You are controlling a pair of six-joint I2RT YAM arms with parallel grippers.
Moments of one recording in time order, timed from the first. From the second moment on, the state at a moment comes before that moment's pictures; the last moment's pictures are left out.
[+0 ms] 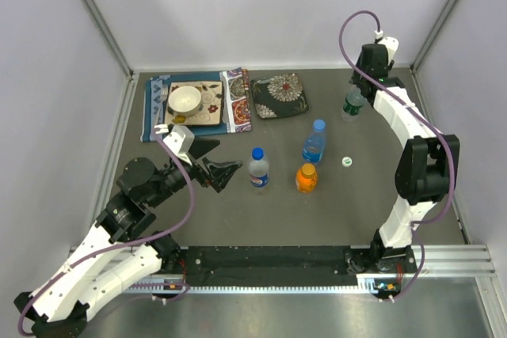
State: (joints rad) left arm -0.71 0.57 0.78 -0.18 0.15 -0.21; right arm 0.12 1.79 1.53 -0.27 0.41 0.32
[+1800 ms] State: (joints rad) left arm -0.71 0.57 0.78 -0.19 0.17 -0.22; right arm 0.16 1.79 1.59 -0.37 0.37 0.32
